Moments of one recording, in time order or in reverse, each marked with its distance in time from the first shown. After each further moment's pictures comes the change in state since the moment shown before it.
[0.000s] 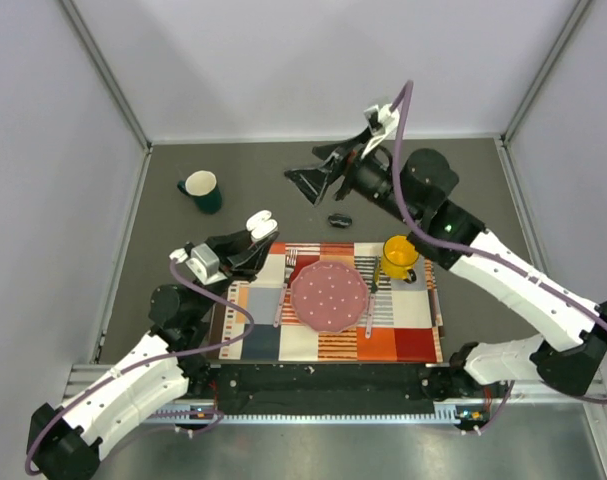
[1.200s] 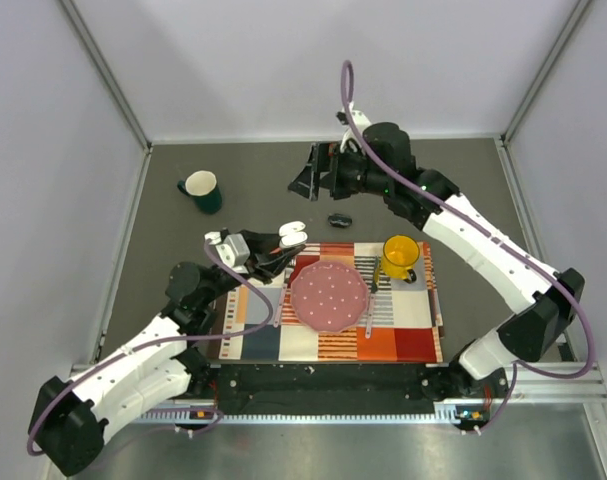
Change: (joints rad) left arm 0.000 0.177 0.084 -0.062 0.275 -0.017; right arm -0.184 0.243 0.231 -0.536 -0.188 0.204
